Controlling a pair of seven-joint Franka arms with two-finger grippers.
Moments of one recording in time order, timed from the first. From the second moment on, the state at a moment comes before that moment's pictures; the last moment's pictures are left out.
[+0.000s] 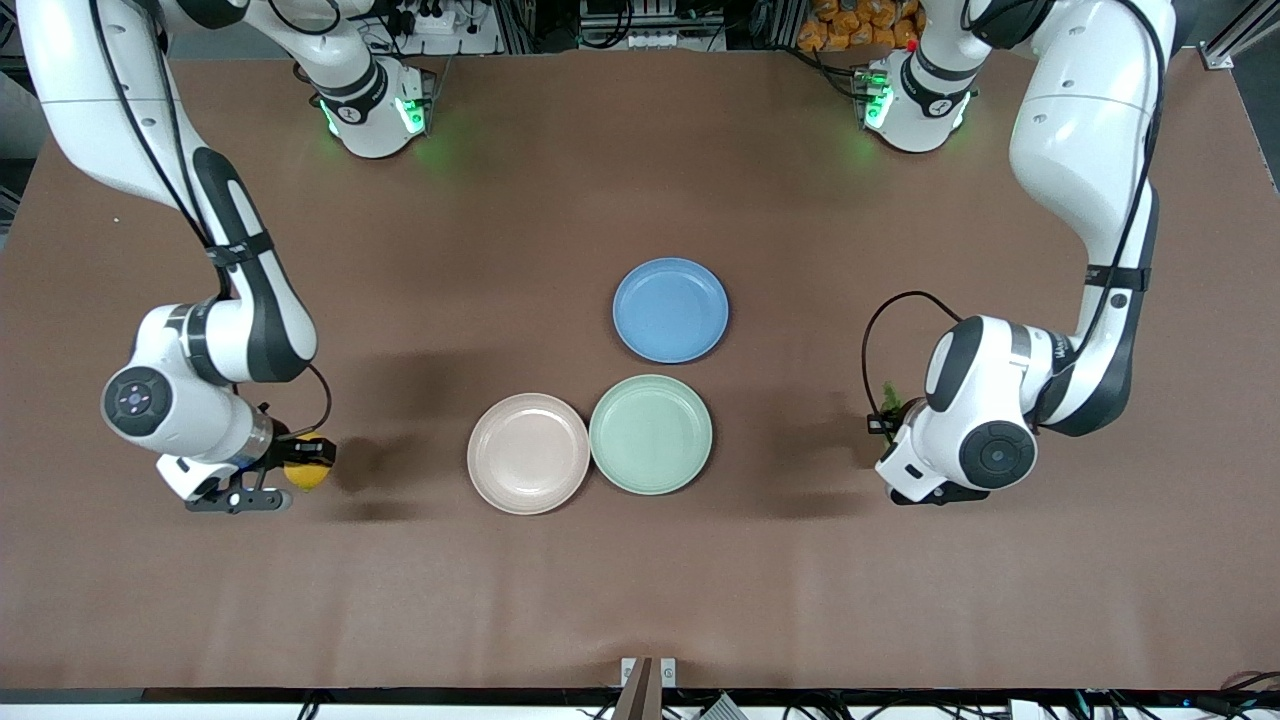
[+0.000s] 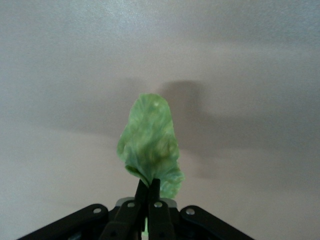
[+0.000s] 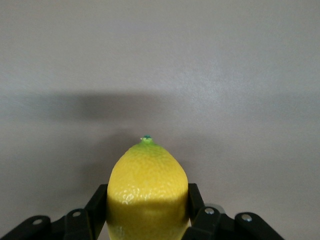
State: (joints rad) left arm -0.16 0.77 -0.14 -1.32 0.11 1.72 -0.37; right arm -0.02 0.61 0.04 -1.70 -0.08 2.32 0.04
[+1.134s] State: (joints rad) left arm -0.13 0.81 -0.13 -1.31 0.17 1.76 -0.35; right arm -0.09 0.55 0.06 -1.80 -0.16 2.36 0.05
